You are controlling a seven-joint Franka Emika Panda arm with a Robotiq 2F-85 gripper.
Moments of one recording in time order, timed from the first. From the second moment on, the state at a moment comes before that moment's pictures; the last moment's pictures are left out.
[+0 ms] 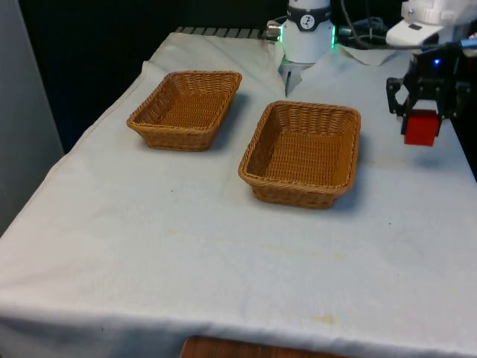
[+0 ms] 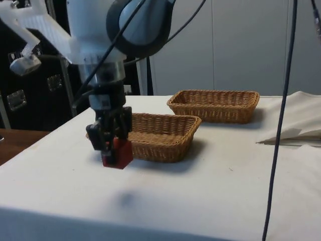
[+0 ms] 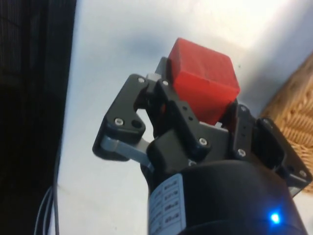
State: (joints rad) arm 0.34 0.38 0.04 -2.09 0.03 2.48 0.44
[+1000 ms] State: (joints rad) arm 0.34 0.18 -0.06 -2.27 -0.03 2.45 0.35
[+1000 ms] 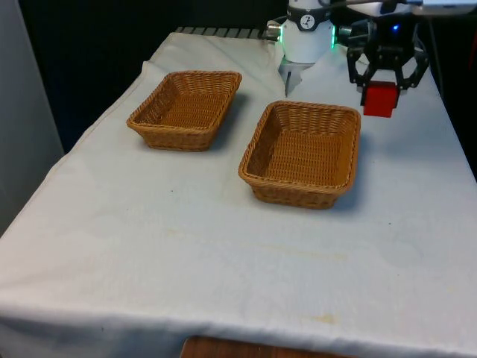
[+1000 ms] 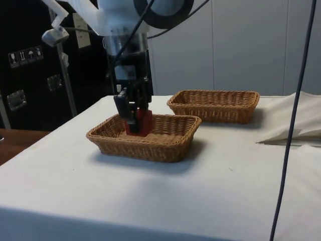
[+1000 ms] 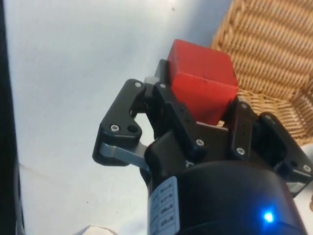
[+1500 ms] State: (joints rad) arm 0.33 0.13 -0.15 -2.34 -0.03 2.45 0.26
